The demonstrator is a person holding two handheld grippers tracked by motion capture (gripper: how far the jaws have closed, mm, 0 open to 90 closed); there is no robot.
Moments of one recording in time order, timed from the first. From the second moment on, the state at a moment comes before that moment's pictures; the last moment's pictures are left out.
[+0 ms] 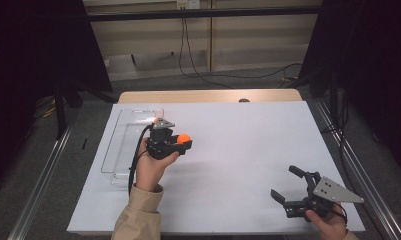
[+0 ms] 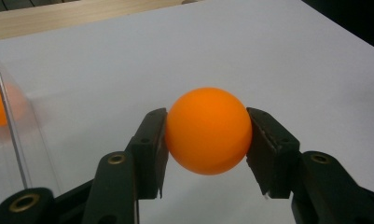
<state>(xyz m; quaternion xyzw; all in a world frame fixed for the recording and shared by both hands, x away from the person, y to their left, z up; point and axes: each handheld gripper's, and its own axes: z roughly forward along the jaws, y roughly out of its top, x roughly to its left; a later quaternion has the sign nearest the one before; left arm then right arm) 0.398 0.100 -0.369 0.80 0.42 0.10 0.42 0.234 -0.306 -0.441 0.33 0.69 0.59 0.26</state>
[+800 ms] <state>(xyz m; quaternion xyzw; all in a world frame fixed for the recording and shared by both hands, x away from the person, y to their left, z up) 0.398 0.116 -0.364 0.79 0.43 0.11 0.42 0.234 -0.306 -0.441 0.33 0.69 0.59 0.26</state>
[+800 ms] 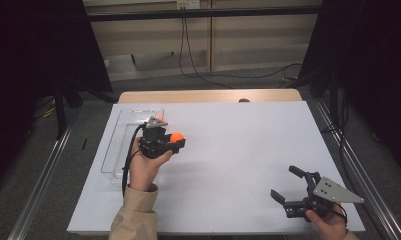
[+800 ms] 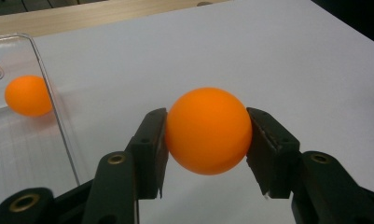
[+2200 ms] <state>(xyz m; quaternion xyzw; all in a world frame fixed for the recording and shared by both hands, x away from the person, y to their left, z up) 0.398 0.143 -0.356 0.78 0.45 0.13 0.42 0.234 -0.306 -0.441 0.33 0.69 0.59 0.26</state>
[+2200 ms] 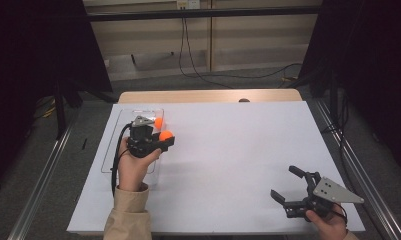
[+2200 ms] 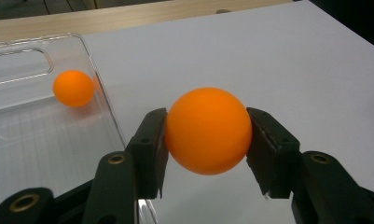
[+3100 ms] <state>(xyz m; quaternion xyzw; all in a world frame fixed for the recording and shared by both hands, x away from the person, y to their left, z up) 0.397 0.158 -0.354 0.77 0.46 0.13 0.42 0.234 -0.306 -0.441 0.33 0.69 0.59 0.26</state>
